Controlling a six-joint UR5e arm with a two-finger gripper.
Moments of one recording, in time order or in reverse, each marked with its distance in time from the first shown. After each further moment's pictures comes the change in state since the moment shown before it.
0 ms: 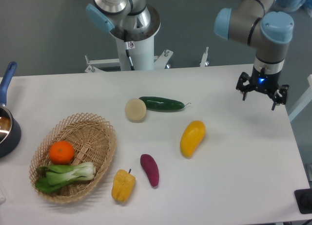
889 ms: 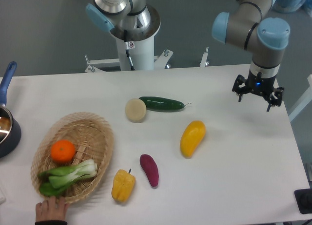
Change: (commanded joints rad) arm -0.017 -0.015 -0.048 0.003 0.017 -0.142
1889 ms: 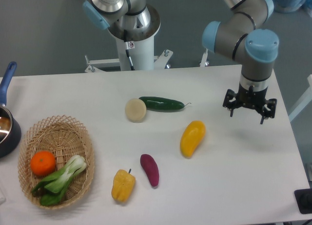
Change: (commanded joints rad) arm -0.156 -0.023 0.066 0.011 0.008 -0.218
